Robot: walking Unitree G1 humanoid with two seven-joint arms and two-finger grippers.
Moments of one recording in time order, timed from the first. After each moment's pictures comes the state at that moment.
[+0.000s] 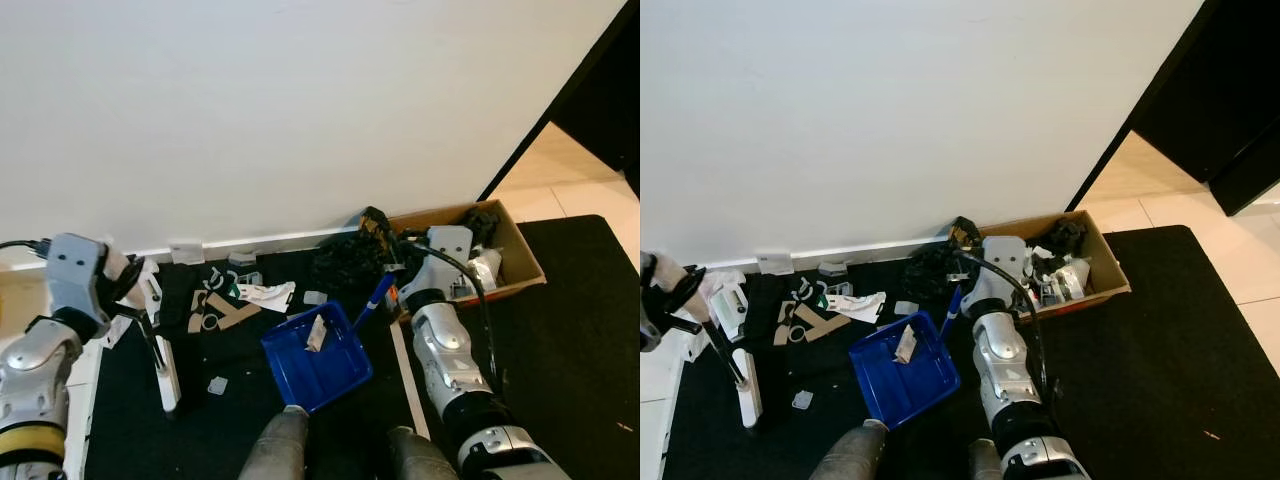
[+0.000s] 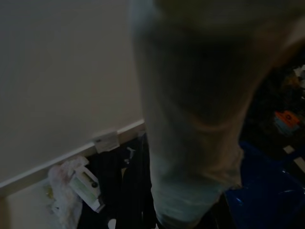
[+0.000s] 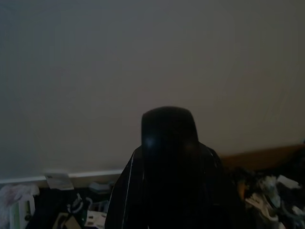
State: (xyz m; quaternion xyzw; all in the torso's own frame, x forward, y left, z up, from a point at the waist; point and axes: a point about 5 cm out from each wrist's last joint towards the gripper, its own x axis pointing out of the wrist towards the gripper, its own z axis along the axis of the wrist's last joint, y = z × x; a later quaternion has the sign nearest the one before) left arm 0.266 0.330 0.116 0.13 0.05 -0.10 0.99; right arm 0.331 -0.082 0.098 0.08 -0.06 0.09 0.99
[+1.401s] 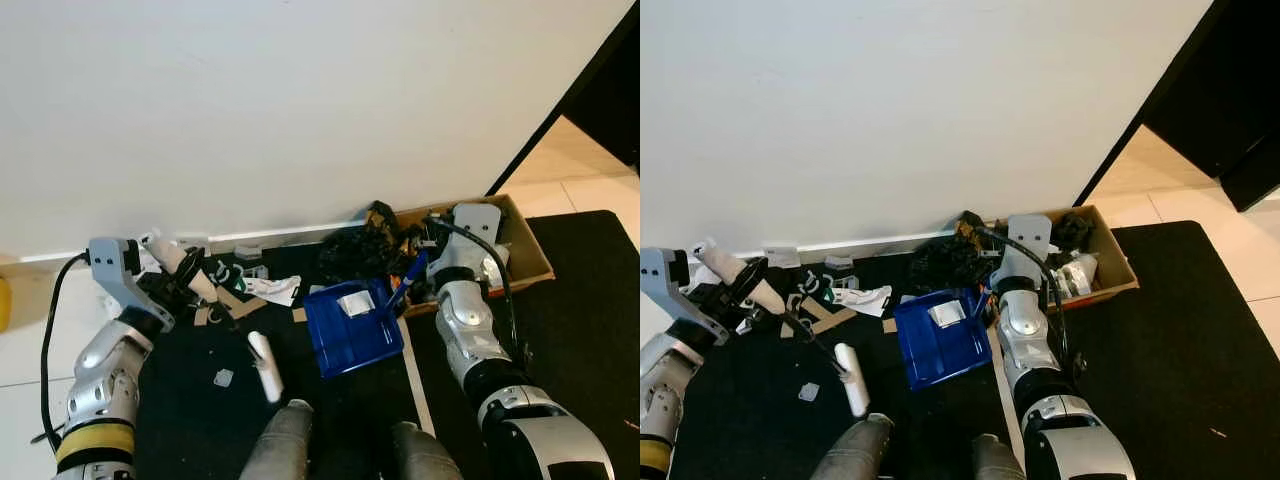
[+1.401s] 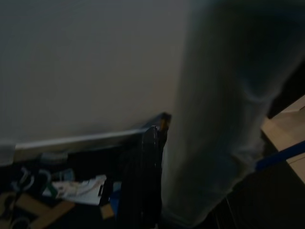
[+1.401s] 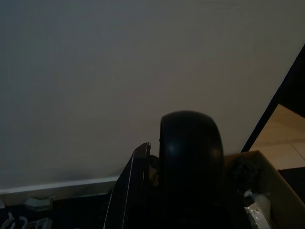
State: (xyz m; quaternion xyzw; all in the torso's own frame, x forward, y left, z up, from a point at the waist) left arm 0.282 0.266 0.119 -0.11 -0.04 -0.18 0.98; right arm 0.348 -0.131 0.104 0.00 -0.08 -0.02 1.00
